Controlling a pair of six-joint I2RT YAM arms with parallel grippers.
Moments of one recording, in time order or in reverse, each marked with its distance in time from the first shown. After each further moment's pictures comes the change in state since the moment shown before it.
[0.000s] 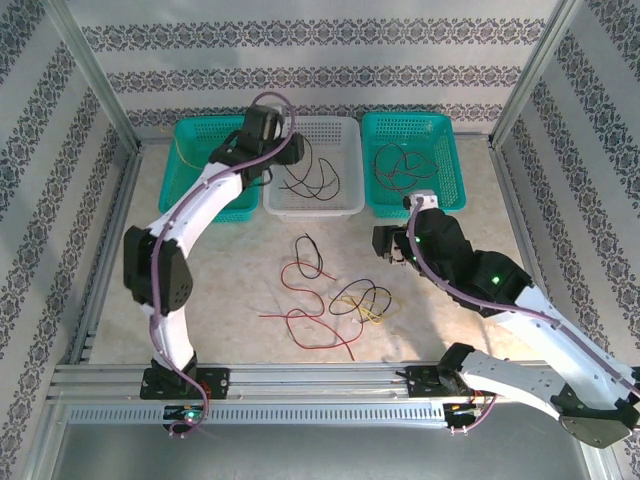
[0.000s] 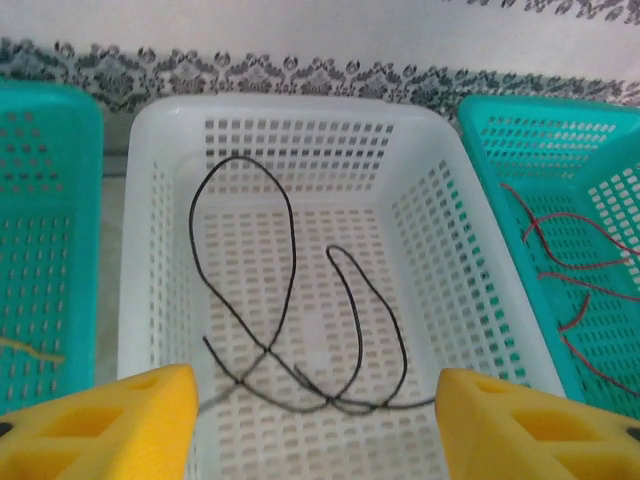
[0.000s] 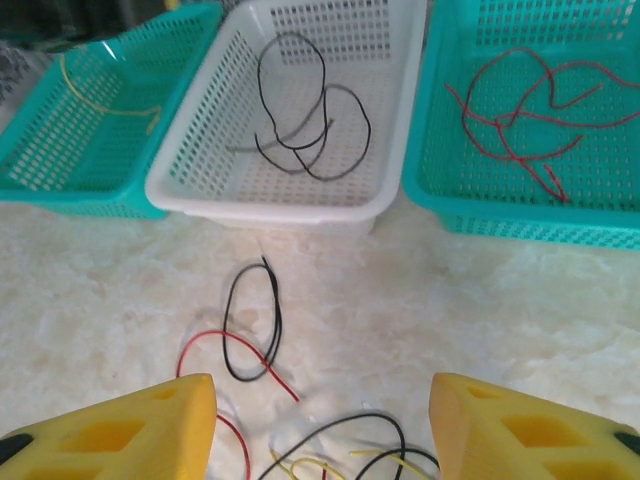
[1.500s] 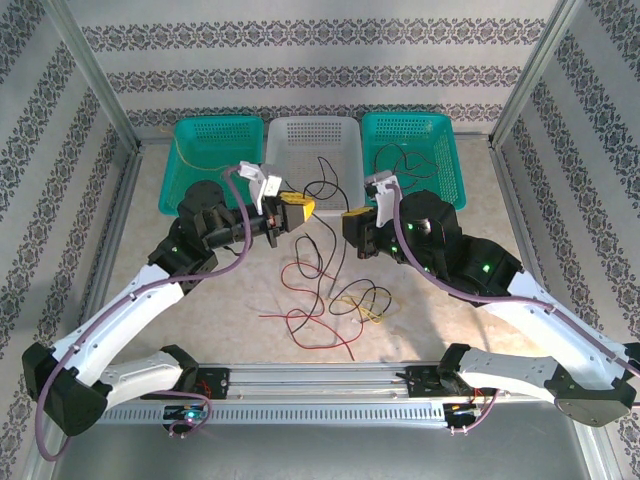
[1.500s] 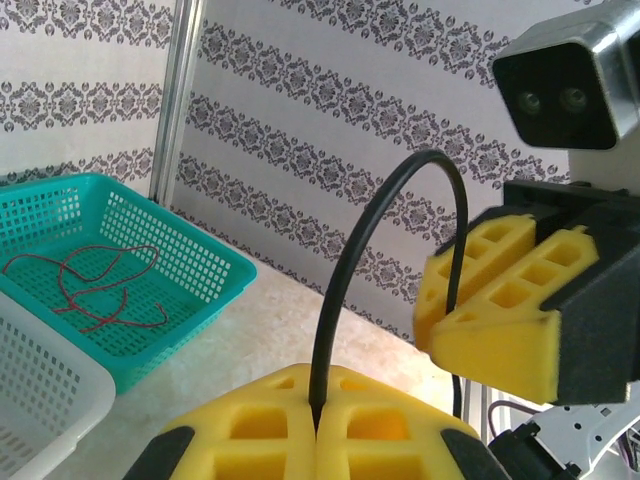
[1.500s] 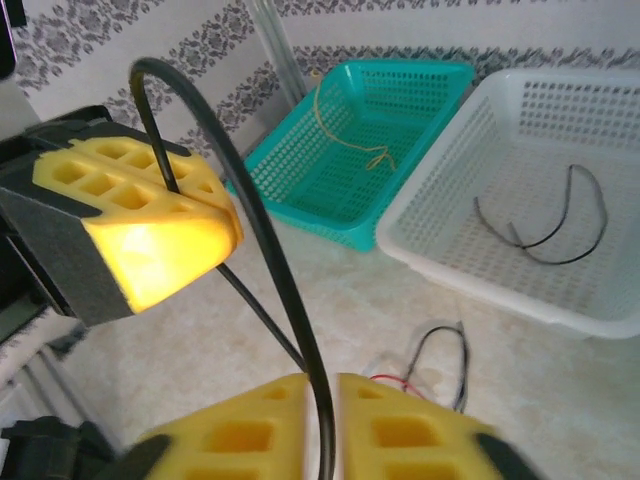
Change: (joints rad) left arm -0.187 -0.744 -0.700 0.512 0.621 0.054; right arm 0.109 0.107 0.162 0.195 -0.238 -0.136
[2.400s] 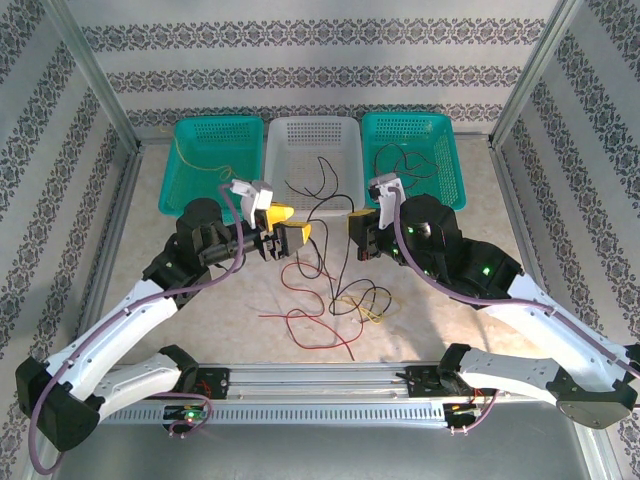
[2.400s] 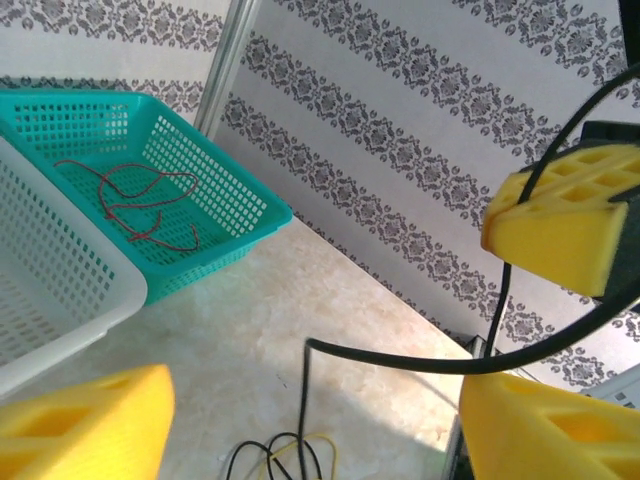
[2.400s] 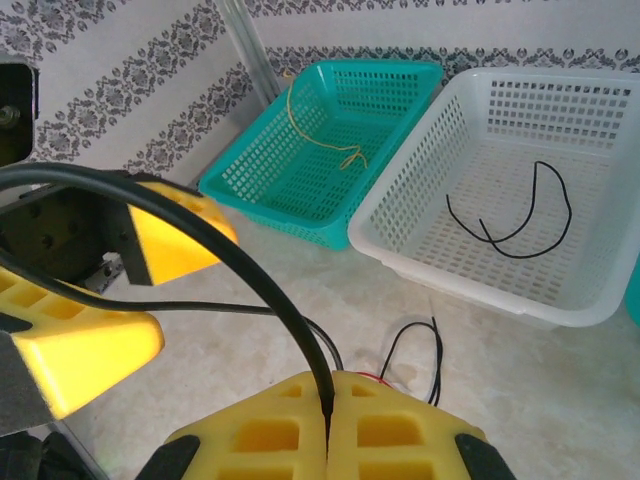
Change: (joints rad) left arm 0.006 -0.098 -0.128 -0.074 -0.091 -0.075; right arm 0.000 -0.019 -0.033 0.001 0.034 0.000
